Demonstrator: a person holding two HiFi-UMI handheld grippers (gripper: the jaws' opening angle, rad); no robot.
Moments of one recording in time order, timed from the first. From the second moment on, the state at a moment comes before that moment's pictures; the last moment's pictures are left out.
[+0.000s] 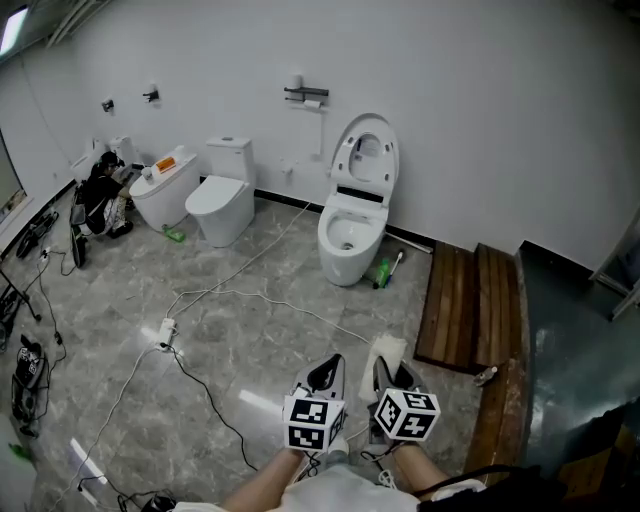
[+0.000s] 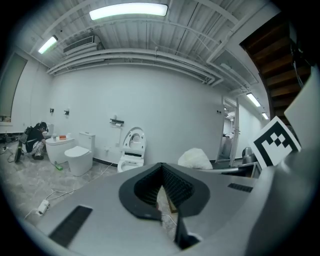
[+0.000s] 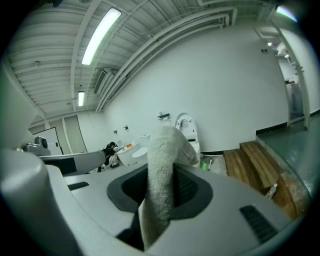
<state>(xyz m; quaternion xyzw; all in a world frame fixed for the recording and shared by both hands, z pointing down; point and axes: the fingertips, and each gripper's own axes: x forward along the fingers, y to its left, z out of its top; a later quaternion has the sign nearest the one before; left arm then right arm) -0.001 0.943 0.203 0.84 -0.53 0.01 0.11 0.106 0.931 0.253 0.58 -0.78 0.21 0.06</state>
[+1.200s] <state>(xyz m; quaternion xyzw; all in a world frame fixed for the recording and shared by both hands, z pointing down) 0.053 0.766 0.209 0.84 -0.53 0.04 0.13 0.157 0.759 0.266 0.56 -0.78 0.26 0.05</state>
